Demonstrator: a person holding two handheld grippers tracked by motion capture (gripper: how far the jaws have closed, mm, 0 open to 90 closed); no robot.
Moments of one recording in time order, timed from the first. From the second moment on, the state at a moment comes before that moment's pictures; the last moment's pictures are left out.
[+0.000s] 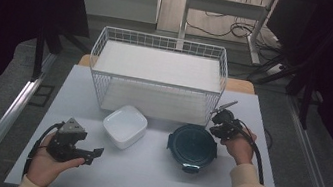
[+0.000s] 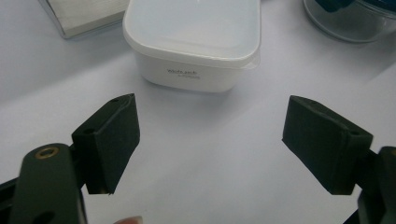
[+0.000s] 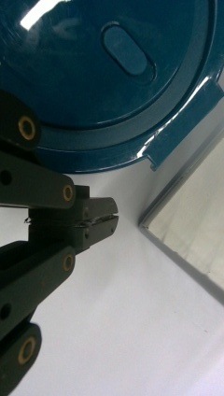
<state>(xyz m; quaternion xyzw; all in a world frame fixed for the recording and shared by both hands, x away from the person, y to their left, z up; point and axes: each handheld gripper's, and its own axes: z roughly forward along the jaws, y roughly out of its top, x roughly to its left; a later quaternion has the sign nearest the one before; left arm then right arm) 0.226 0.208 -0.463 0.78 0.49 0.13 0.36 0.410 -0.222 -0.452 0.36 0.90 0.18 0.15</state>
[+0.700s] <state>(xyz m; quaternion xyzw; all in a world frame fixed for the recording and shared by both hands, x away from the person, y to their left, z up) 0.227 0.206 -0.466 0.79 0.49 0.13 0.35 0.402 -0.210 -0.457 0.33 0.92 0.16 0.15</state>
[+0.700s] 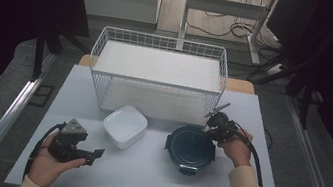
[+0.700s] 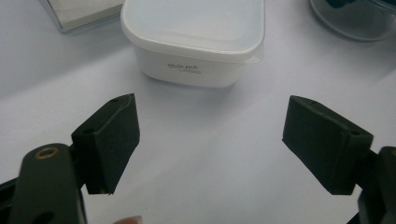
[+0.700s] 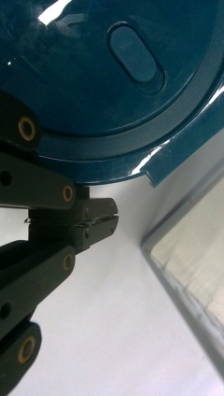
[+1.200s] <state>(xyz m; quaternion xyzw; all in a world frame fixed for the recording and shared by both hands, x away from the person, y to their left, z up) 0.227 0.204 -0.467 0.78 0.50 0.12 0.36 0.373 -0.175 -0.459 0.29 0.93 0.17 0.12</state>
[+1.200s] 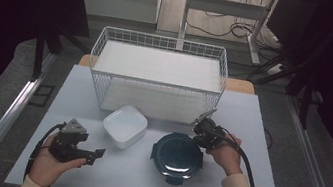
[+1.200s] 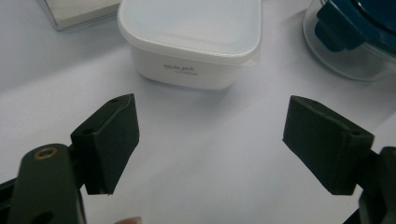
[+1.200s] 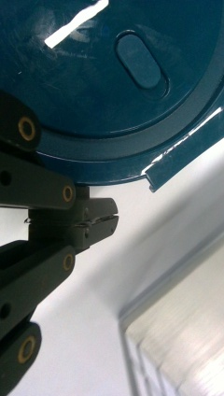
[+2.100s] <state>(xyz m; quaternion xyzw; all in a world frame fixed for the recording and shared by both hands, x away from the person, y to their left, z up) 0.227 0.200 -0.467 0.79 0.49 0.12 0.35 0.339 -0.145 -0.457 0.24 0.95 0.19 0.11</state>
